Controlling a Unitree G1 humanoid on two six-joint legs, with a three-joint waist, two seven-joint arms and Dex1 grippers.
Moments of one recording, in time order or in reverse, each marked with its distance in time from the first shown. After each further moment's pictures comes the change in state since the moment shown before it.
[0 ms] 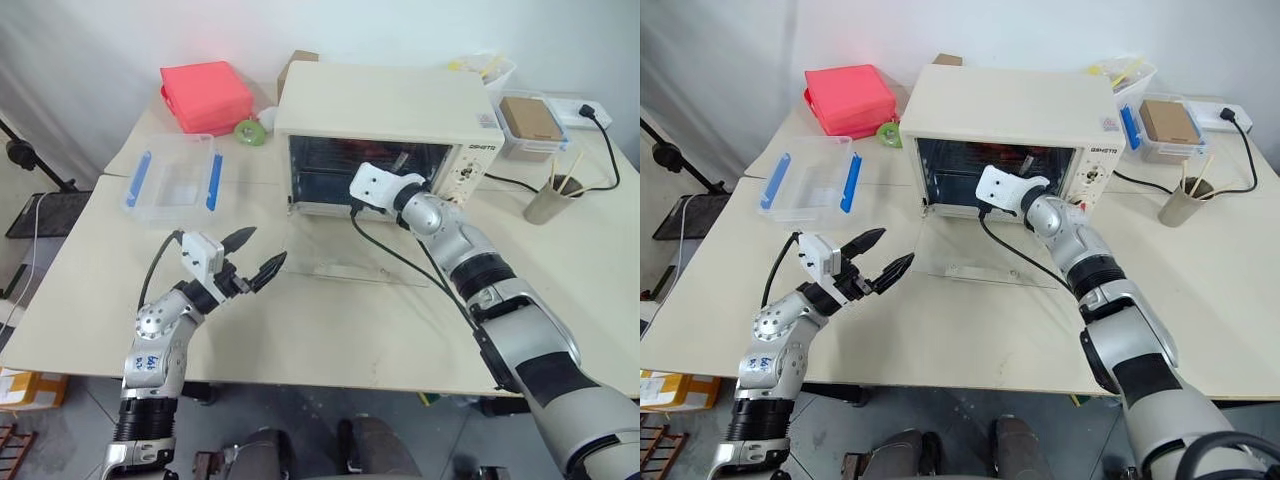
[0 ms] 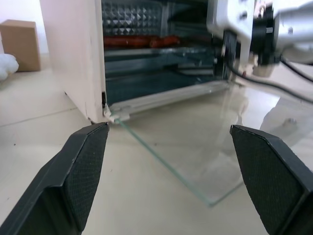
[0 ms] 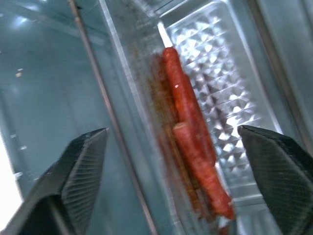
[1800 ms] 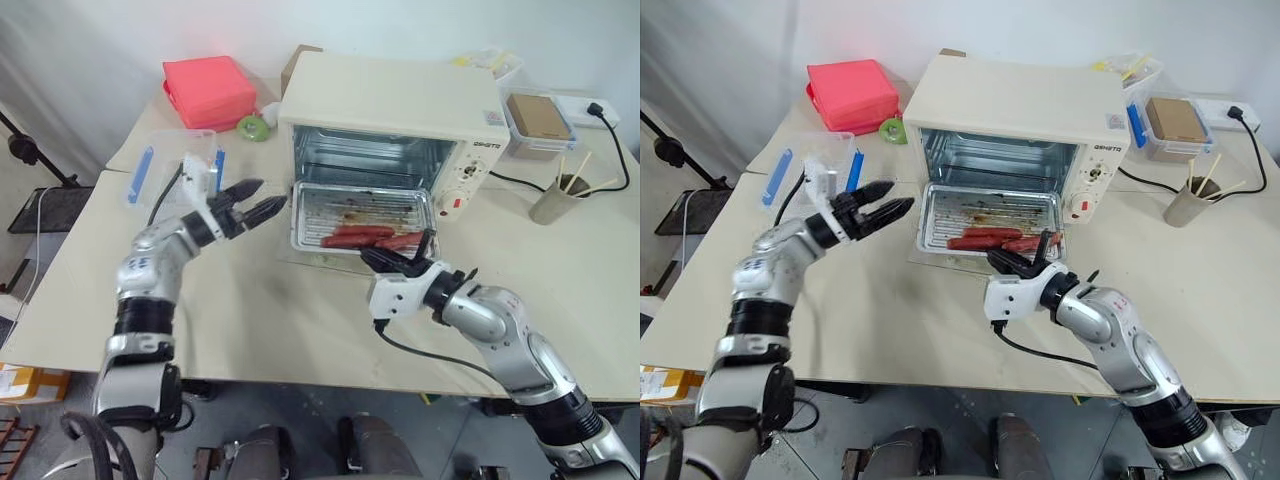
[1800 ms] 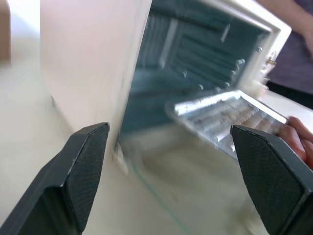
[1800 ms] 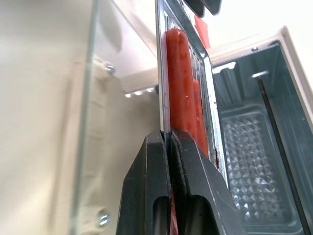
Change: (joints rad) left arm -0.462 0.171 0.062 0.478 -0.161 0.397 -0.246; right arm 0.818 -0.280 -0.100 -1.341 -0.001 0.155 0.440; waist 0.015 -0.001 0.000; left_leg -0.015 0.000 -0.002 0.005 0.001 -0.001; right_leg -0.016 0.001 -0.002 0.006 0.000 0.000
